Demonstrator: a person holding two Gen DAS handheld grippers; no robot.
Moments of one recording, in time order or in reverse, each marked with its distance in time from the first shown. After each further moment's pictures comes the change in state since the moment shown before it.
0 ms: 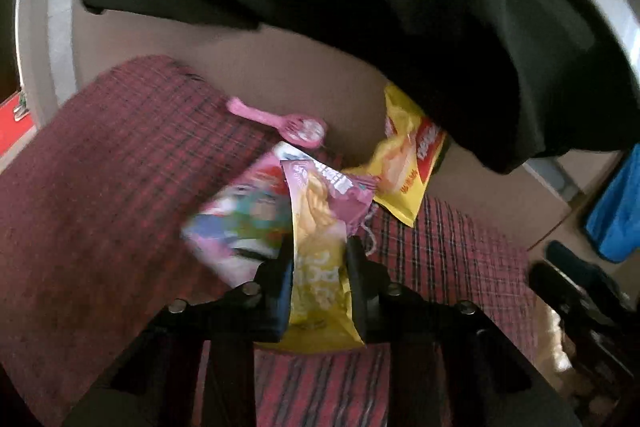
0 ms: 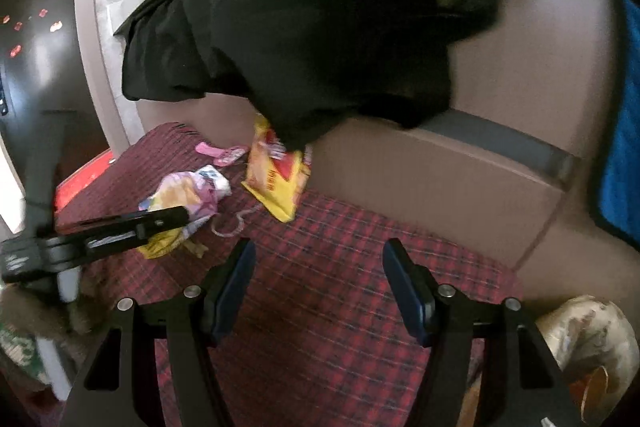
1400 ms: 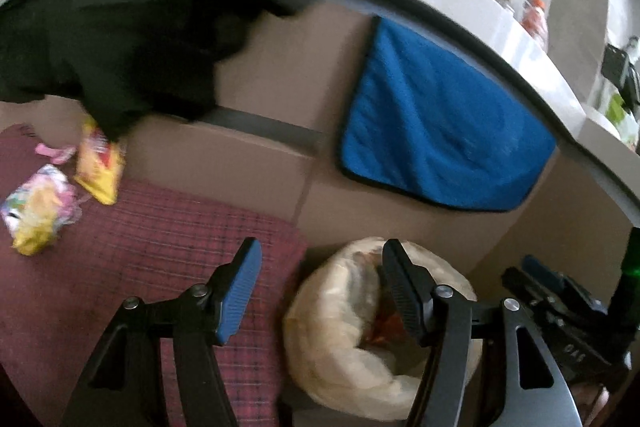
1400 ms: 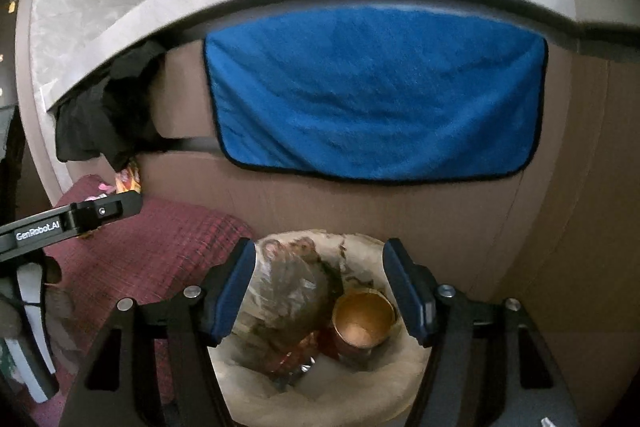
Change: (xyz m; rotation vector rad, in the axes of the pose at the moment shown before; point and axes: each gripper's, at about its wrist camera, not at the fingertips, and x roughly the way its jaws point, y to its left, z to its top) left arm -0.049 -0.279 -0.088 0.220 -0.086 -0.247; right arm -0.219 -0.220 -0.107 0.193 -0.168 -0.273
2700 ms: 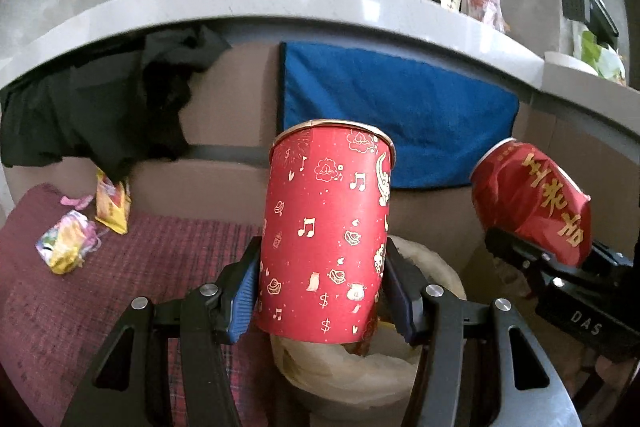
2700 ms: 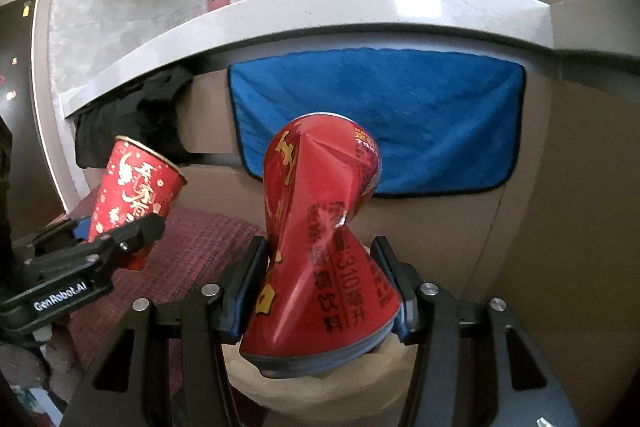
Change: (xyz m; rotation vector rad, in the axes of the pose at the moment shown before) left arm -0.033 -0.099 -0.037 0.201 -0.081 0.078; right arm -0.045 -0.007 -0.003 -0.006 -0.043 0.029
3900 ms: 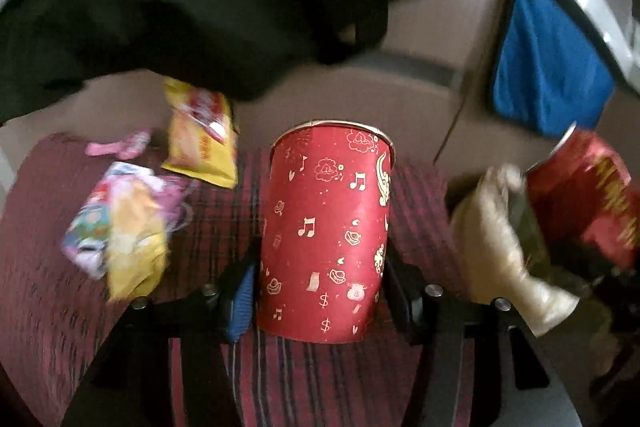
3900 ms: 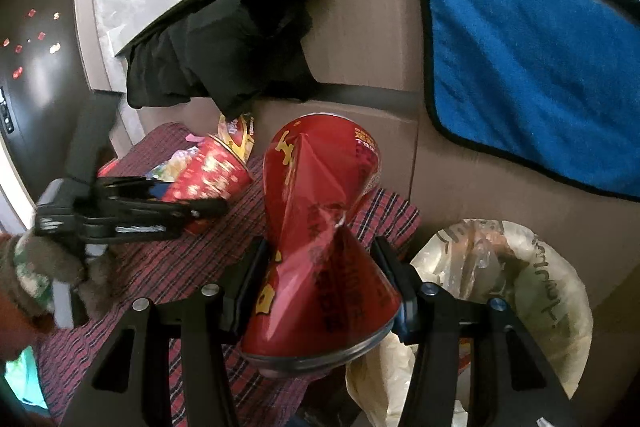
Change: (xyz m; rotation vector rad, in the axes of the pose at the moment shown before) left arm 0.052 0.223 -0.012 -0.049 0.270 0.034; right arm 0.110 0.152 -0.005 -0.106 0.195 0.237
